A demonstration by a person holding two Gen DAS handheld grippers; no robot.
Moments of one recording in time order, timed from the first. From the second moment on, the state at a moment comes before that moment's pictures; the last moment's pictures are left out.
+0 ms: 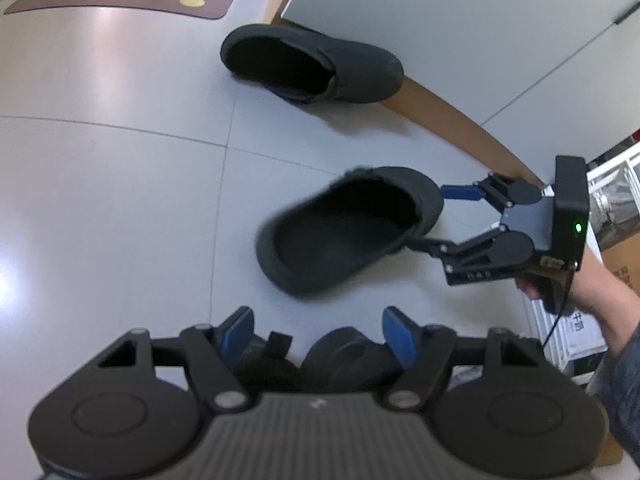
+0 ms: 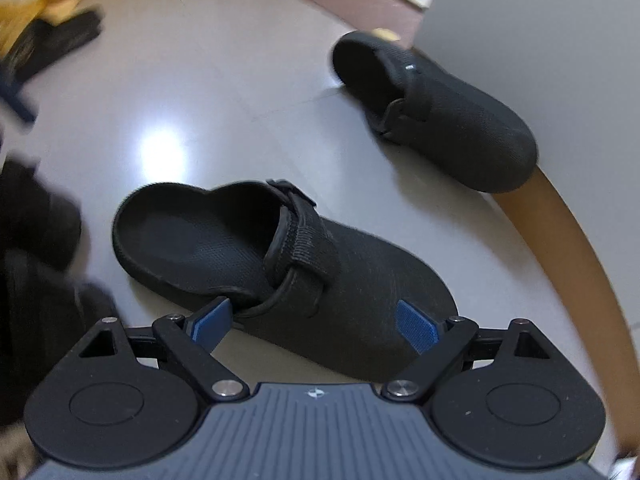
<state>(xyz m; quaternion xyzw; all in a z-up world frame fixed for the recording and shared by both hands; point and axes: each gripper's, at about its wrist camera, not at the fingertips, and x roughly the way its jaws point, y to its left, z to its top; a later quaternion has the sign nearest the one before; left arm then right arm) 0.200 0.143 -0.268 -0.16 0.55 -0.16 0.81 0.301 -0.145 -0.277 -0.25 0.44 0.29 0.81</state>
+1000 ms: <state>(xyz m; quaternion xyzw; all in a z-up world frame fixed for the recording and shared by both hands) 0.199 0.146 -0.261 -0.18 0.54 -0.13 0.82 0.288 -0.137 -0.284 -0.25 0.41 0.26 0.84</state>
